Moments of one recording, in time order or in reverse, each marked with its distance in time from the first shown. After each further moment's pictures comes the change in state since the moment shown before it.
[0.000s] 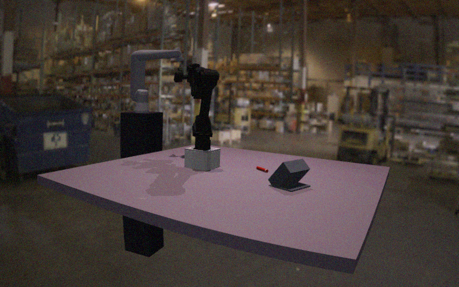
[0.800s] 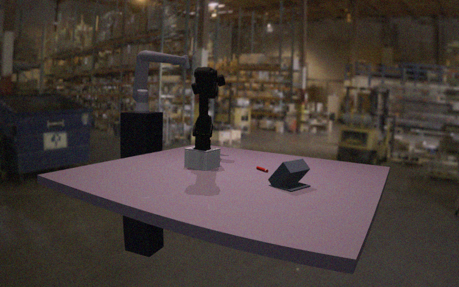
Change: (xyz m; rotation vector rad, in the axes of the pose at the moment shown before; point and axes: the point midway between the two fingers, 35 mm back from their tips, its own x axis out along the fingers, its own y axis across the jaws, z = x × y) arm -0.031 -0.123 -0.069 -0.374 0.403 -0.262
